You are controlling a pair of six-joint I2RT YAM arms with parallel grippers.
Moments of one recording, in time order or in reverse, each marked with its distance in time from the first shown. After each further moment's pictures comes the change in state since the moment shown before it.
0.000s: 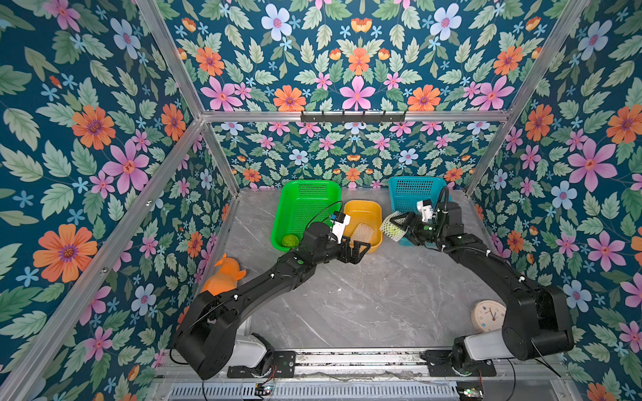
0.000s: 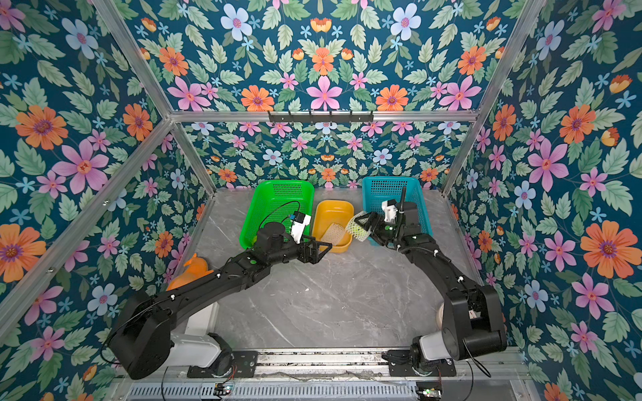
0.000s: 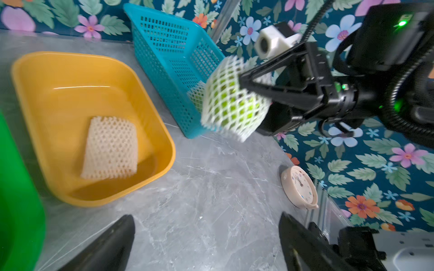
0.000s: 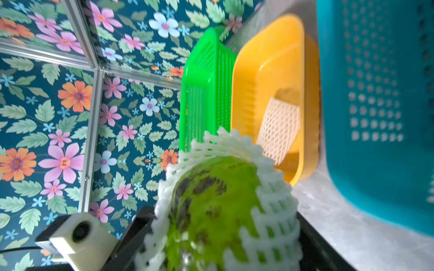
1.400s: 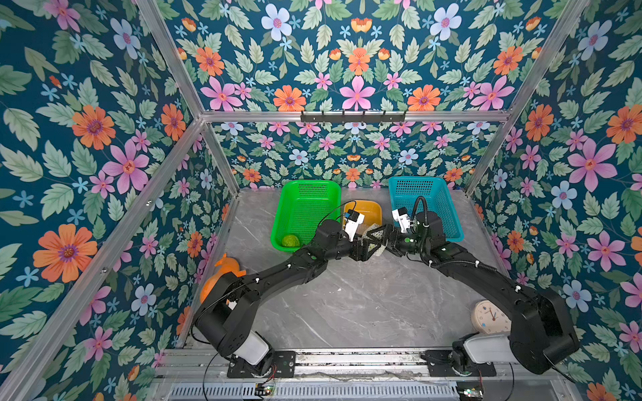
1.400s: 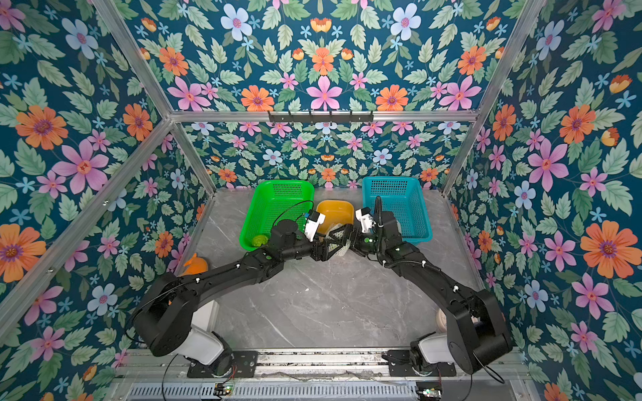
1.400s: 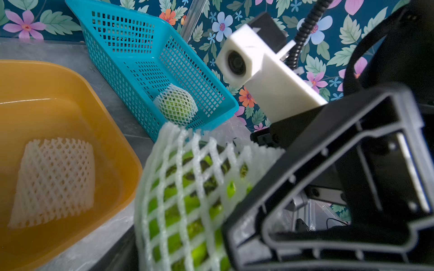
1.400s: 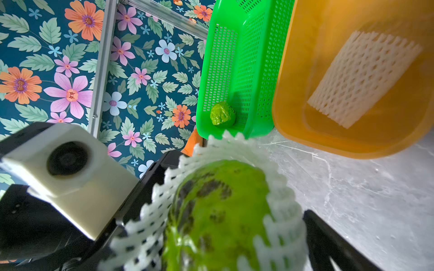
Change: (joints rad) left arm -0.056 0.176 0.074 0.164 0.101 -0.002; right arm 0.282 -0.073 -0.122 0.109 0.008 0.024
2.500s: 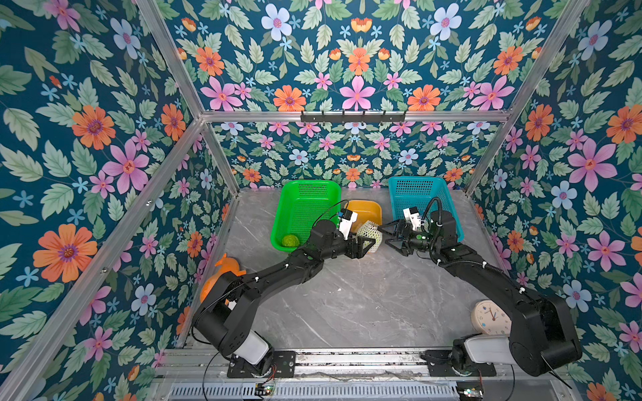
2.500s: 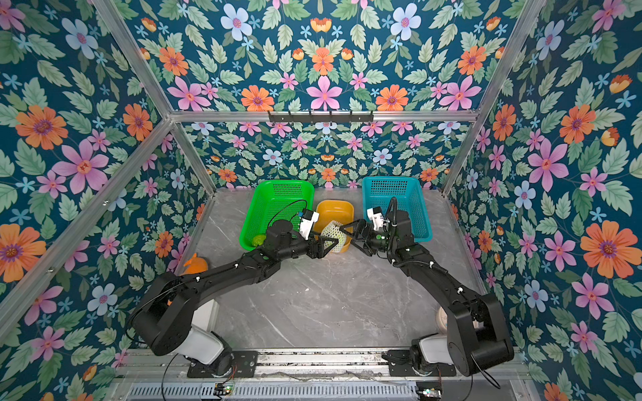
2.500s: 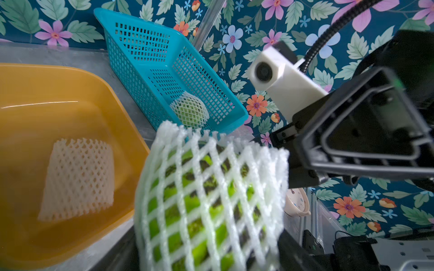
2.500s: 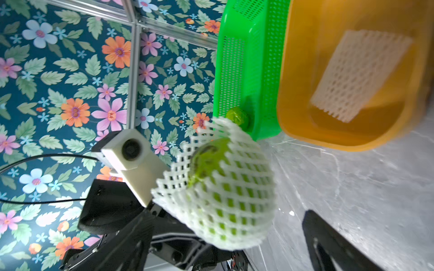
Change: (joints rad) left arm 0.034 0.002 -0.041 0.067 0.001 -0.023; right arm -0.116 -0.027 -0.052 0.127 -0.154 0.150
